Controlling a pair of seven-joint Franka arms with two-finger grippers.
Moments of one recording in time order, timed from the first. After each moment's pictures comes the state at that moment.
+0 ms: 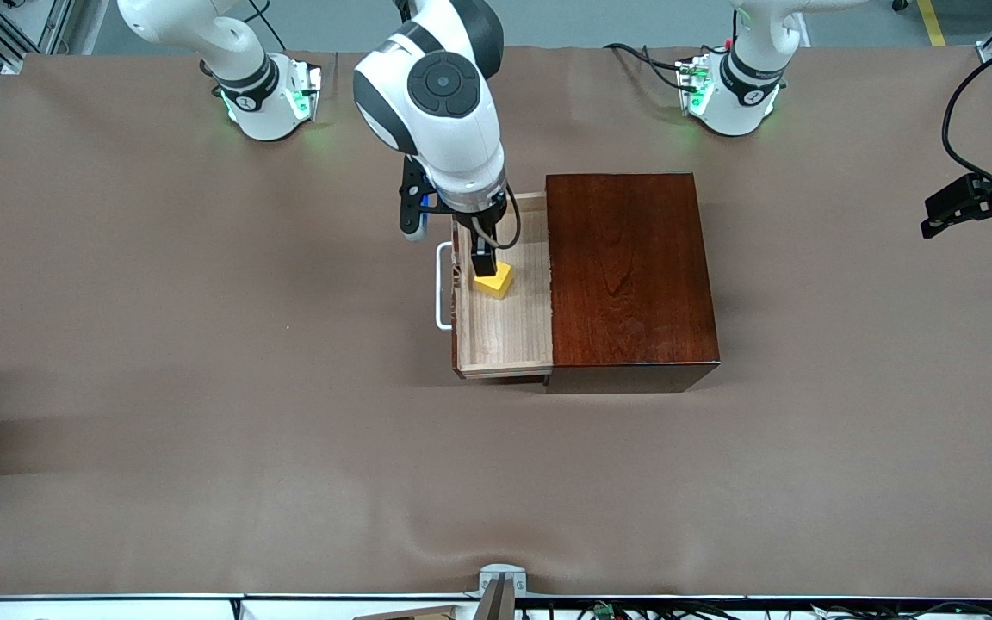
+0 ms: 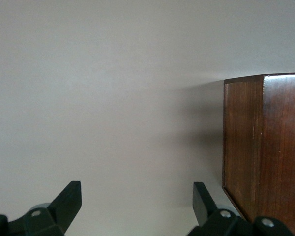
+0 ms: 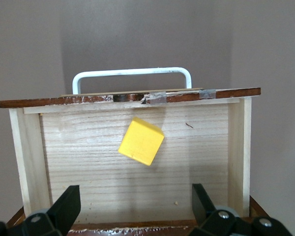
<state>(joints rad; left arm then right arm) 0.00 -0.04 0.03 -1.64 0.02 1.61 0.08 0.80 0.45 -0.01 -1.42 0.09 1.91 2.34</state>
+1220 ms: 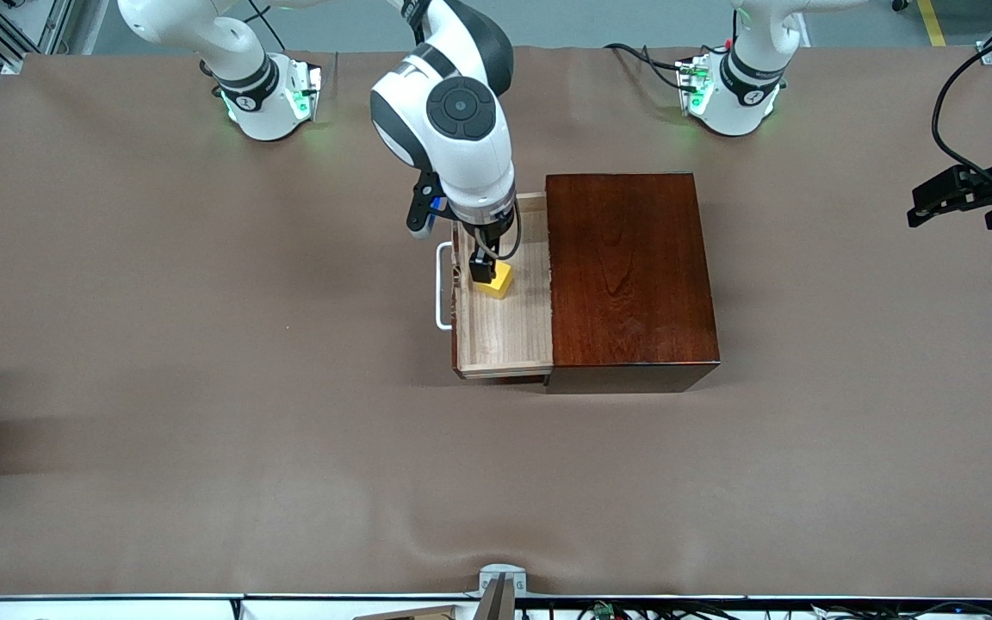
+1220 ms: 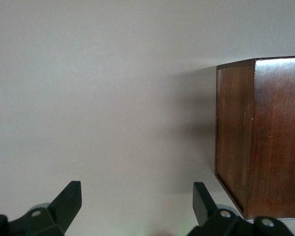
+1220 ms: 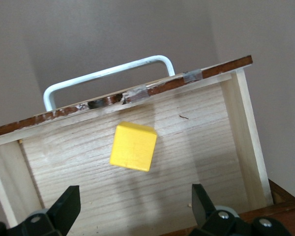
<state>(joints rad) 0.00 -0.04 0.02 -1.64 0.00 1.56 0.09 0.82 0.49 -0.01 -1.42 0.10 1.94 2.59</state>
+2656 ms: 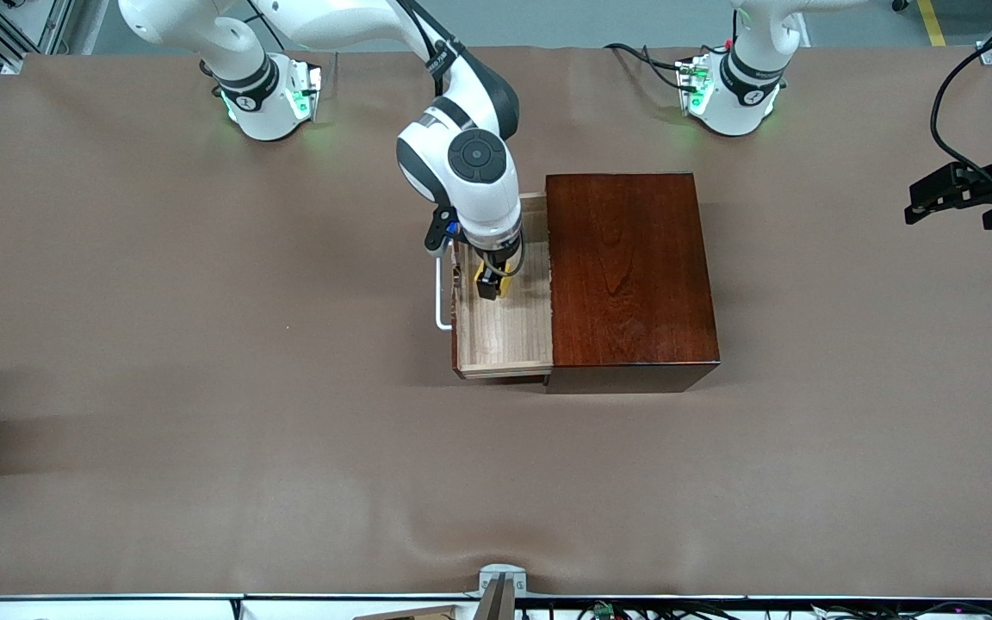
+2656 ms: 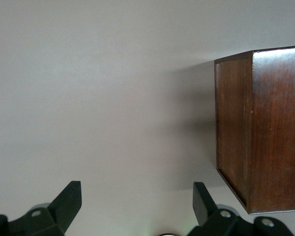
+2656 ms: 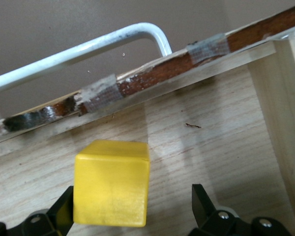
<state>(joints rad) 0.00 -0.04 0.02 -1.64 0.00 1.55 0.12 0.85 0.57 -0.02 -1.57 0.09 2.18 2.67</state>
